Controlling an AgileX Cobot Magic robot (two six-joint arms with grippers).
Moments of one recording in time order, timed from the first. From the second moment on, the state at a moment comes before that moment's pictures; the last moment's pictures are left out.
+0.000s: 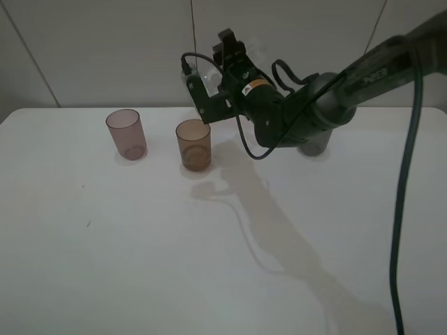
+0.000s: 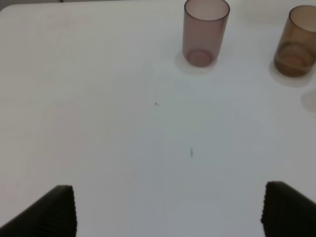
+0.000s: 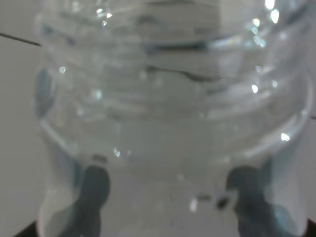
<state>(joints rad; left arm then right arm) -0.09 -0.01 -0.50 0.00 1.06 -0.02 0.62 2.15 -1.20 0.37 -0.83 -2.07</state>
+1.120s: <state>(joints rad) -0.09 -0.01 -0.50 0.00 1.06 -0.02 0.57 1.94 -1.13 -0.04 -0.16 -0.16</state>
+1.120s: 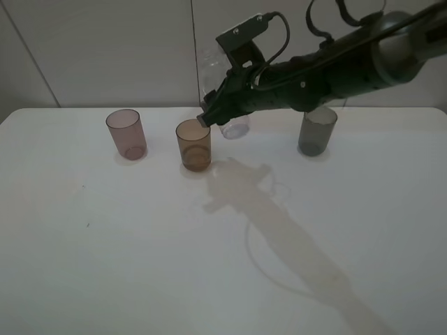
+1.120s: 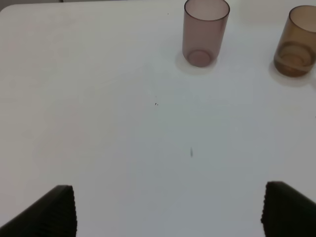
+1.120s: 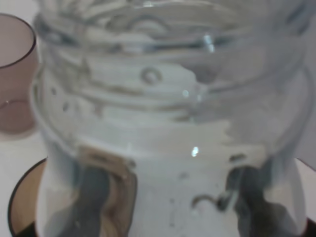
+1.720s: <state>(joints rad) -0.09 -0.01 -0.50 0.00 1.06 -0.02 0.56 2.08 -0.86 0.16 -0.75 -0.12</state>
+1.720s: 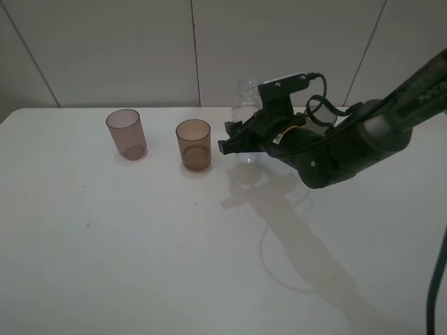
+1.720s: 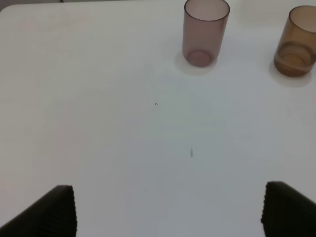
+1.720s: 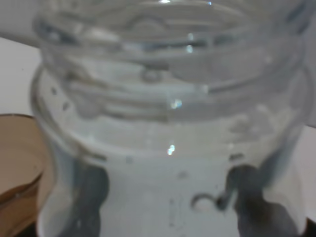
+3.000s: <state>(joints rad) -0.09 -0.01 -0.50 0.00 1.06 -0.02 0.56 2.03 -0.86 0.19 -0.78 -0.15</state>
